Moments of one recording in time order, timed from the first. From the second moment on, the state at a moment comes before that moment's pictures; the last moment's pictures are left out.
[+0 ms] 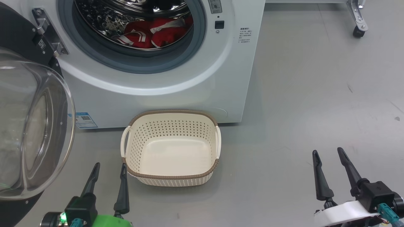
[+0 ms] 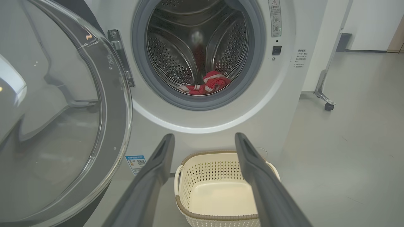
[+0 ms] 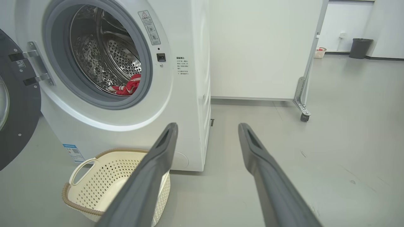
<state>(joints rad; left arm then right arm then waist) 0.09 0.04 -0.16 0.06 -0.24 0.06 -0.21 0.14 -0.04 0.04 0.04 0.18 0.07 -0.26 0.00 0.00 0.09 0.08</state>
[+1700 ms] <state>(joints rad) 0.09 0.04 -0.20 0.04 -0.22 0.09 -0.20 0.15 -0.04 0.03 0.01 0.18 0.07 -0.26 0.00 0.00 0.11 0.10</state>
